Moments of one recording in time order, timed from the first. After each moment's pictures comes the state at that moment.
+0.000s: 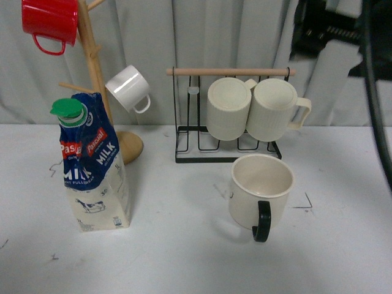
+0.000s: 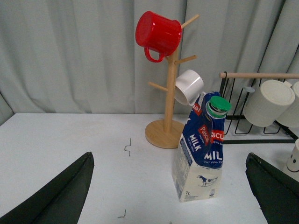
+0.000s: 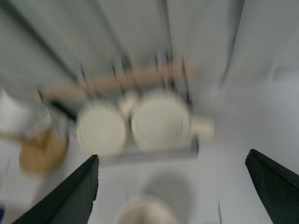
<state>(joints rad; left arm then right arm) 0.00 0.01 0.01 0.00 0.00 -0.01 0.21 1.70 1.20 -0.04 0.01 0.30</state>
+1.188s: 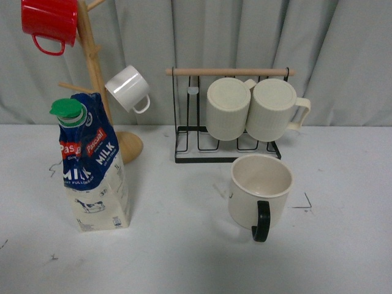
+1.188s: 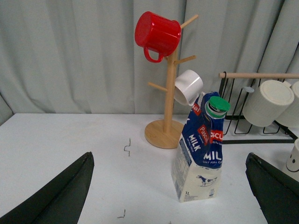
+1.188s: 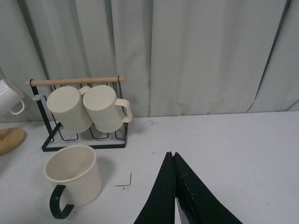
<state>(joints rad) 0.00 0.01 0.01 0.00 0.00 -0.01 0.00 0.33 0.04 0.28 0.00 0.00</state>
